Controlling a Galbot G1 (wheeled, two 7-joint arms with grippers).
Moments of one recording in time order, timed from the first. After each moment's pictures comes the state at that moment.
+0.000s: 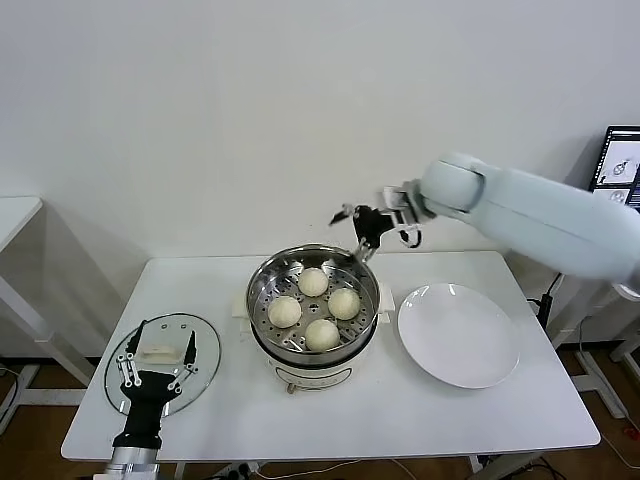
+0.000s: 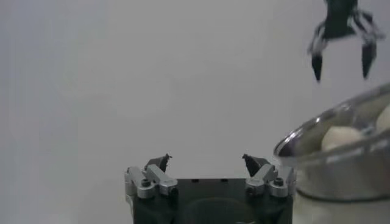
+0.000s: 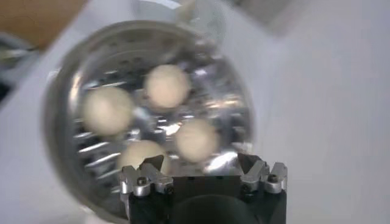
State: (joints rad) left arm 1.66 -1.31 -0.61 -2.02 0.42 -0.25 -0.25; right arm 0.45 0.82 -1.10 1.40 0.52 0.00 -0.57
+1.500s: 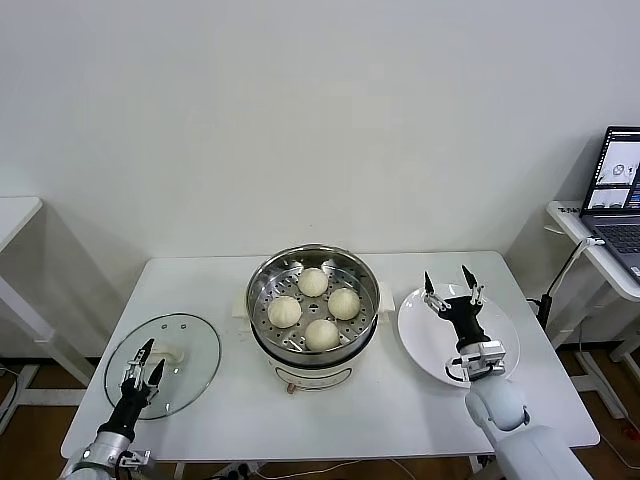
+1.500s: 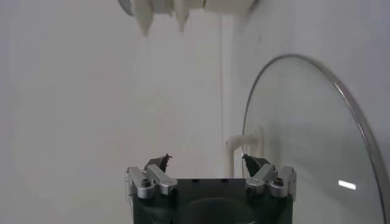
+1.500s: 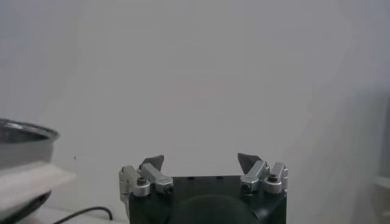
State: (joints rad) left arm 1.40 -1.22 -0.73 -1.45 1.31 -0.28 -0.37; right arm -1.07 1.04 0.28 1.48 0.33 0.34 0.17
